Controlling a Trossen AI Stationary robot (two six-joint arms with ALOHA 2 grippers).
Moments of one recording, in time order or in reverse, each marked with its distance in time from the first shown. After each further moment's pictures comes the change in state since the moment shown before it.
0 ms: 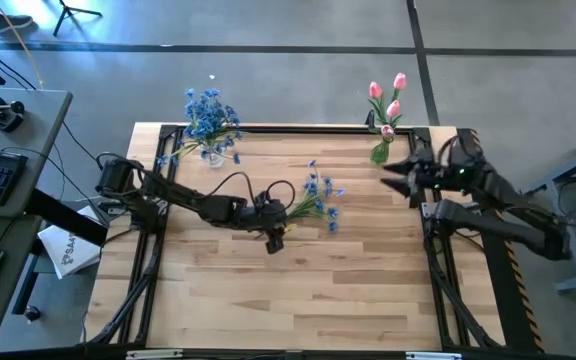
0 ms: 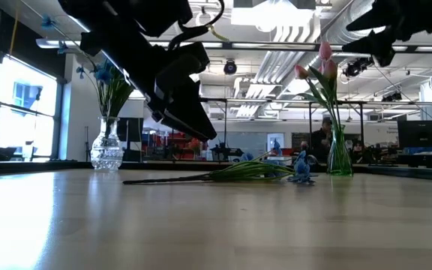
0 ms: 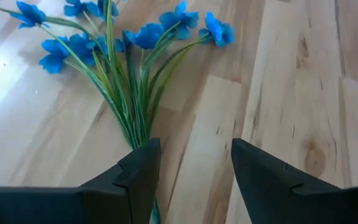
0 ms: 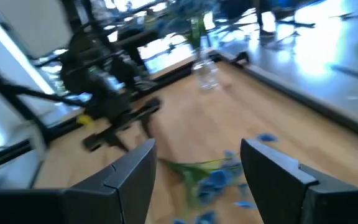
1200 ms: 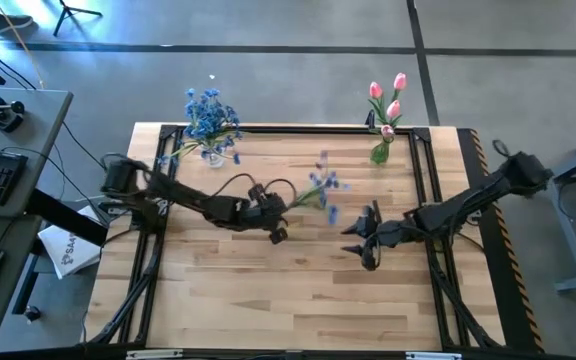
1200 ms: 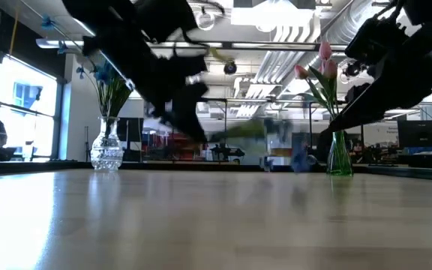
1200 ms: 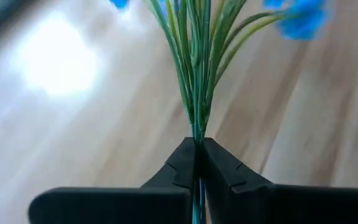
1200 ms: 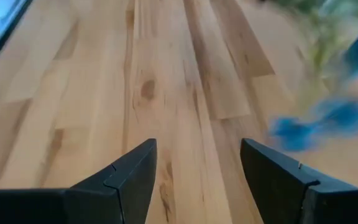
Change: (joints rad) left arm 0.001 0.052 0.030 -0.077 -0.251 -0.046; right arm 0.840 0.765 -0.225 0.620 0.544 0.111
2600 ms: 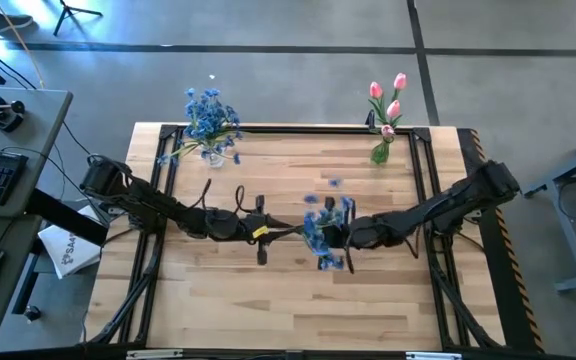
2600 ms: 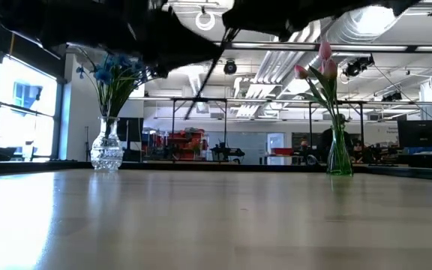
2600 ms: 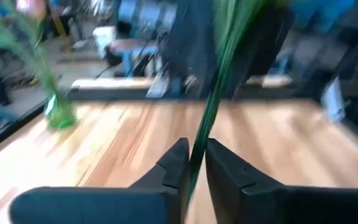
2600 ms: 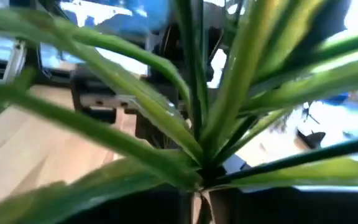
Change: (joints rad) left arm -0.138 -0.163 -0.308 0.902 0.183 0.349; right arm -0.039 0.393 0.432 0.421 0.162 -0.526
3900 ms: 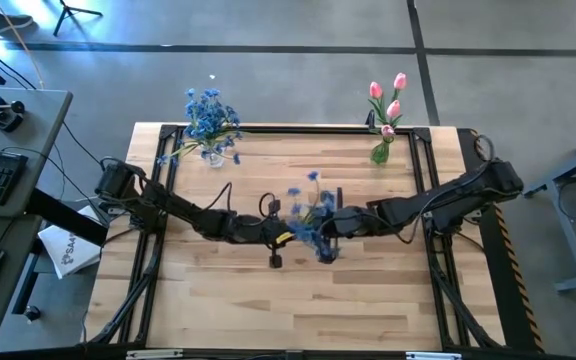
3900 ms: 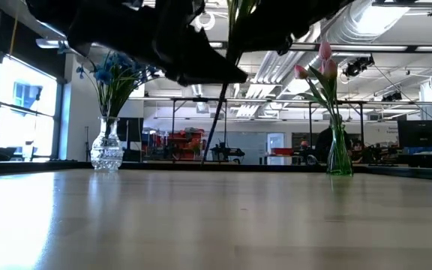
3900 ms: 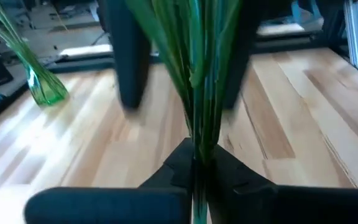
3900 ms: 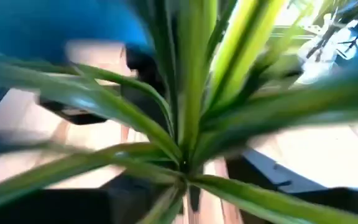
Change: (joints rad) left arm 0.007 0.124 0.187 -0.253 0.018 0.034; right arm -0.090 -0.043 0.157 -0.524 -0.180 0.226
